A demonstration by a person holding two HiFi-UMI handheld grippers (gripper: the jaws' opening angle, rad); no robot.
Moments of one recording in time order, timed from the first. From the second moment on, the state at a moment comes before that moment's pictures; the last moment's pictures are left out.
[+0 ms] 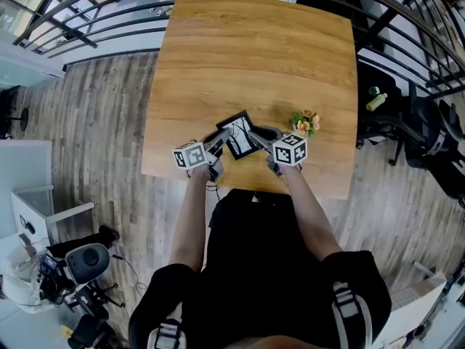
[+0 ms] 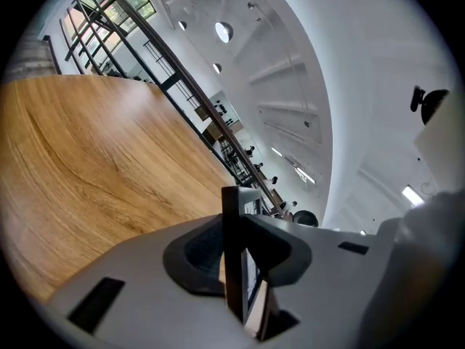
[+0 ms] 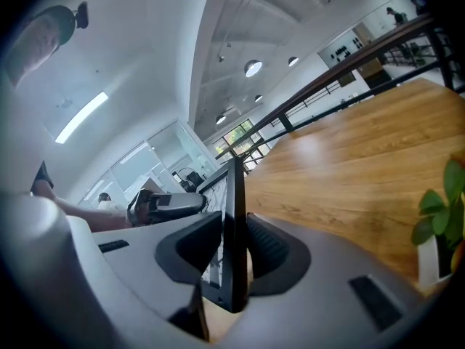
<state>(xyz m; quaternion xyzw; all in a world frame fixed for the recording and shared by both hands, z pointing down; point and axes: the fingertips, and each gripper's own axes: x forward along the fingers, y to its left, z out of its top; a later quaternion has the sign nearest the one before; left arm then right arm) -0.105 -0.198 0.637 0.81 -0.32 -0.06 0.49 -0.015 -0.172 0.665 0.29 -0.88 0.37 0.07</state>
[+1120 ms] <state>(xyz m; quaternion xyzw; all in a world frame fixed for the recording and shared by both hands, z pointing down) -0.089 -0.218 0.728 0.81 -0.34 0.08 0.46 -0.009 -0.167 0.760 0.43 -0.79 0.41 0.12</state>
